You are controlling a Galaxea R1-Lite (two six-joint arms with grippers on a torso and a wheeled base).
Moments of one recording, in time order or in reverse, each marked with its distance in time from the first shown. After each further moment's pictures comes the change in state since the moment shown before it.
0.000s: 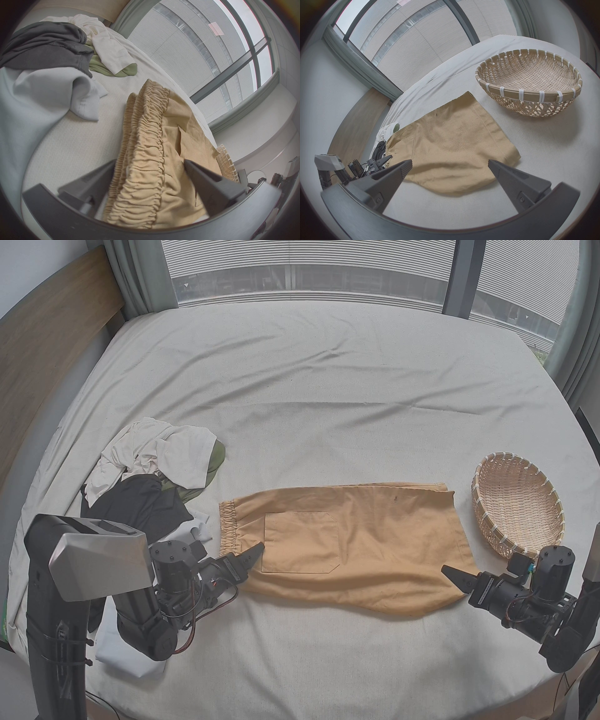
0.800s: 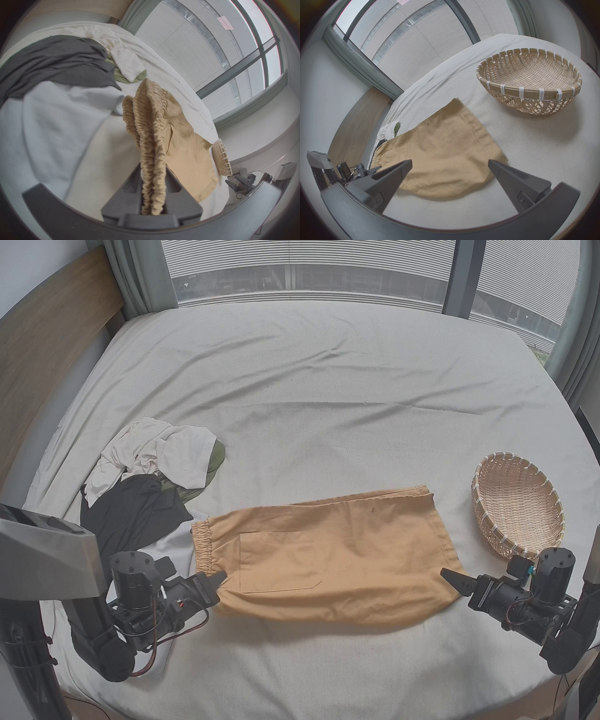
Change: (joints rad) left arm 0.031 -0.270 0.364 0.035 -0.004 -0.006; right arm 0.008 -0.003 0.013 0.000 0.001 0.001
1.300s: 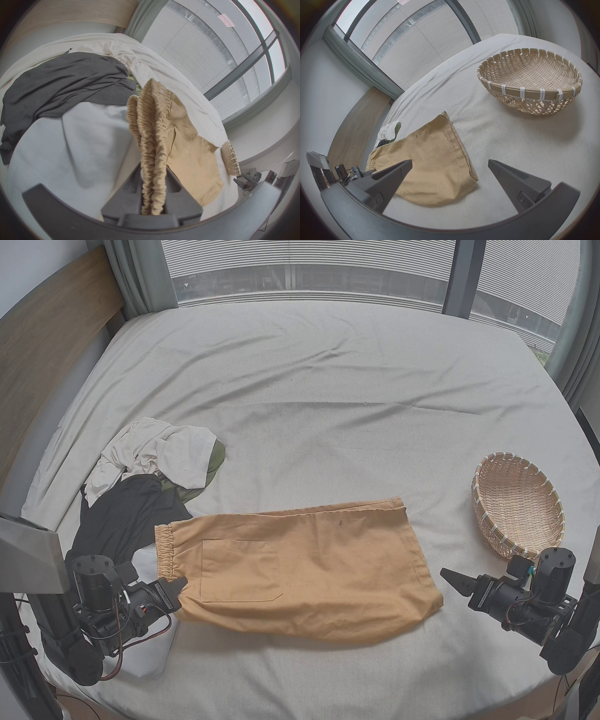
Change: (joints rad) left arm 0.122 -0.082 0.134 -0.030 -0.032 0.079; right arm 0.005 -0.005 0.001 0.000 0.001 0.001
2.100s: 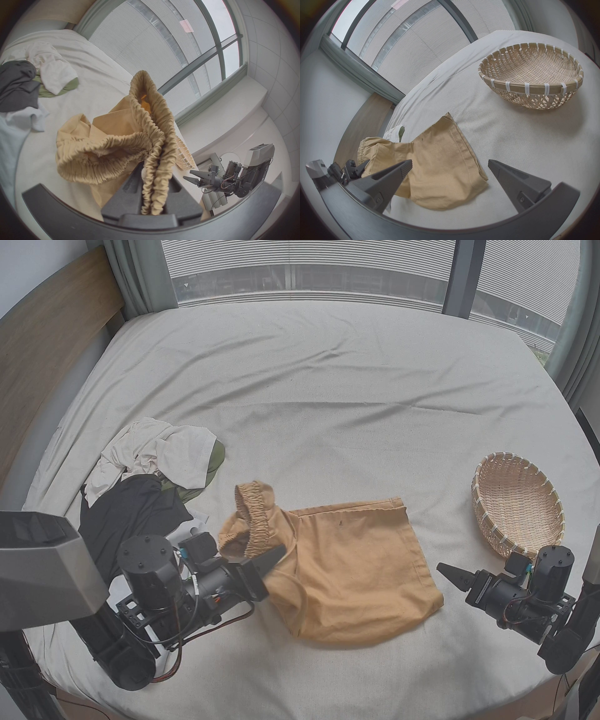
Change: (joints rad) left arm -0.384 -0.002 -0.301 -0.003 -0.029 -0.009; right arm 0.026 -0.001 -0.027 -0.001 0.001 0.095
